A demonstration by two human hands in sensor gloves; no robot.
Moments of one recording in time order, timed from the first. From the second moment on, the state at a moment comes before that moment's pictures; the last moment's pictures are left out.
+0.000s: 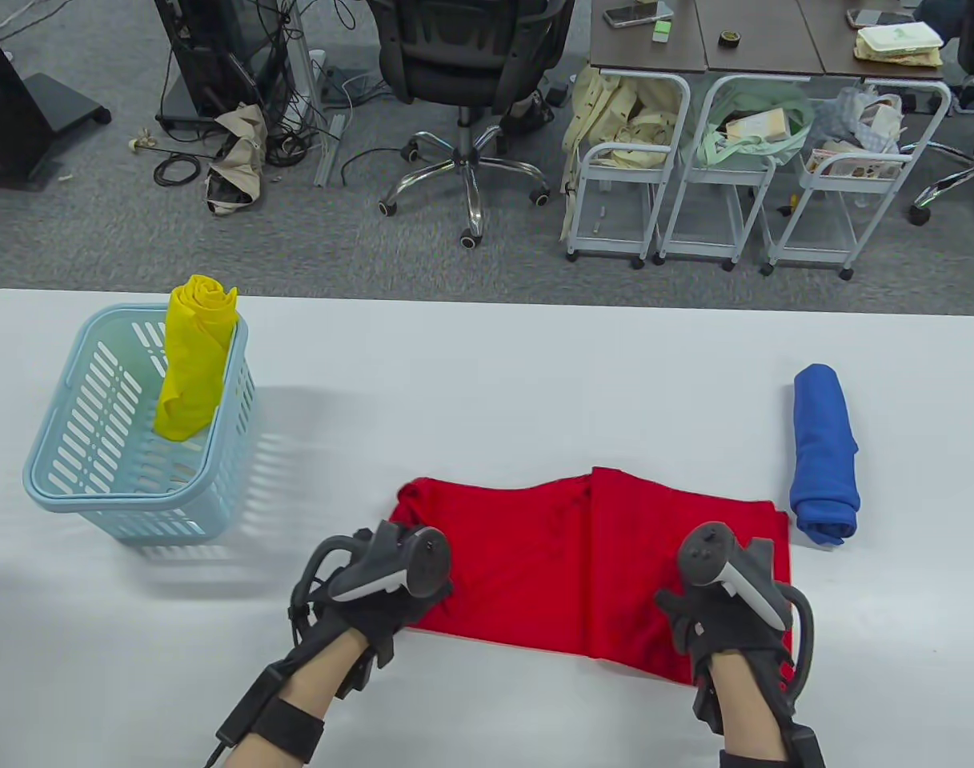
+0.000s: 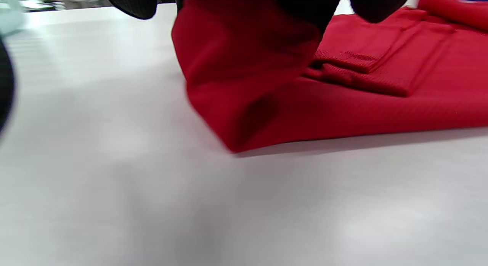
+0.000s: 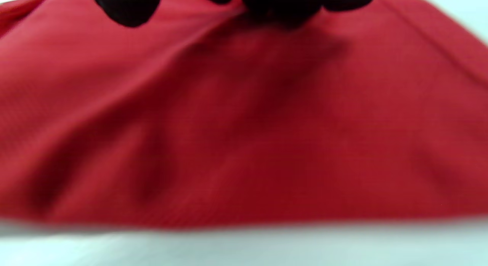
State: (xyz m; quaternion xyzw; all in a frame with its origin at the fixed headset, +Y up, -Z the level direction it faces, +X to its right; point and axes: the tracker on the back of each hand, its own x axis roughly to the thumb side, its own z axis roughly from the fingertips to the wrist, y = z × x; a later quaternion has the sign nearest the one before) left_hand -0.167 -0.748 -0.310 -0.20 -0.10 -0.04 0.97; right_hand 0.238 -0.743 -0.265 -0.17 0.25 0.95 0.09
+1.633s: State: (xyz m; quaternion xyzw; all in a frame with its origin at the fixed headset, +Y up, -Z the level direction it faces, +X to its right) left_hand -0.091 -0.790 -0.271 -0.31 -0.23 -0.06 0.92; right_hand 0.125 -0.748 -0.332 0.03 0.18 0.98 0.11
